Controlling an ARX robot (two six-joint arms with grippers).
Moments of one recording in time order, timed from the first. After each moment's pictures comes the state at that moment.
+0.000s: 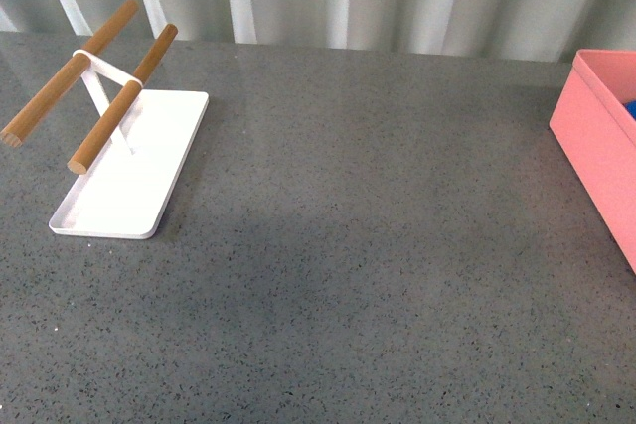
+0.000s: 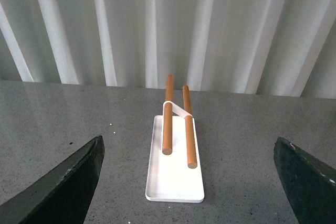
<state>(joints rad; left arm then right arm) 0.00 0.00 0.02 0.00 0.00 0.00 -0.11 1.38 0.59 0.80 -0.11 -0.04</state>
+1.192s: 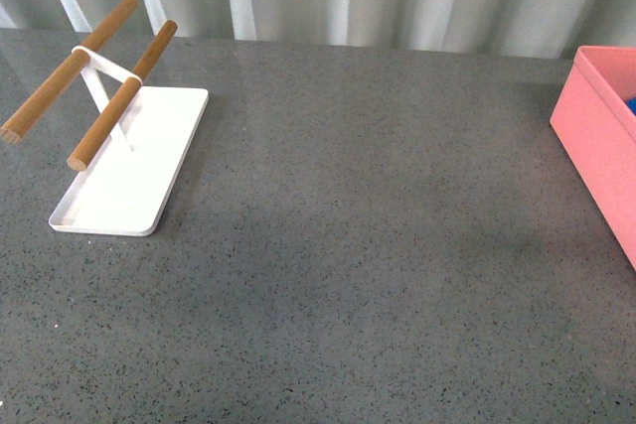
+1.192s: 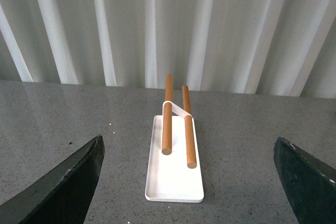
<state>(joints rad) 0.00 0.00 0.02 0.00 0.00 0.00 0.00 0.63 0.02 0.62 0.00 -0.01</state>
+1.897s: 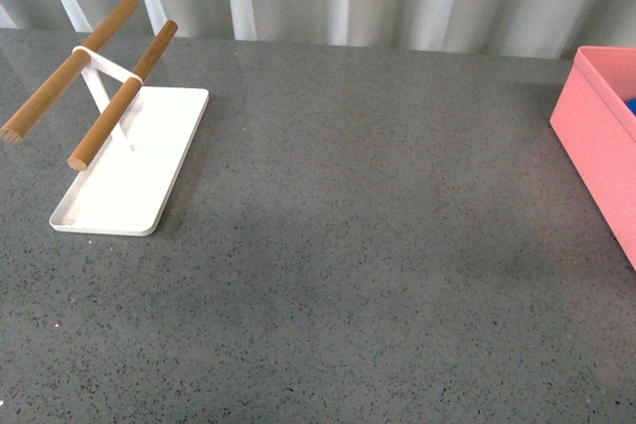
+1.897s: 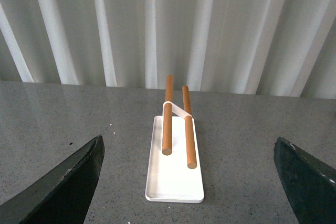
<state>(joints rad) 0.00 0.00 0.02 0.00 0.00 0.00 0.00 0.24 0.02 0.25 0.00 -0.01</state>
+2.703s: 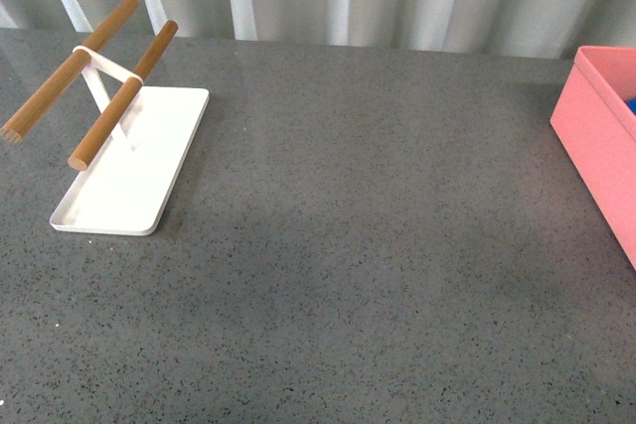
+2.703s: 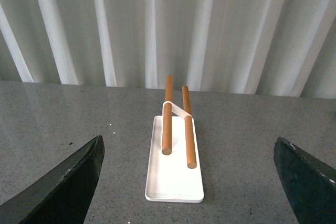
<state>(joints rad) 0.00 0.00 0.02 0.00 0.00 0.00 0.00 0.00 0.02 0.00 0.00 -0.01</state>
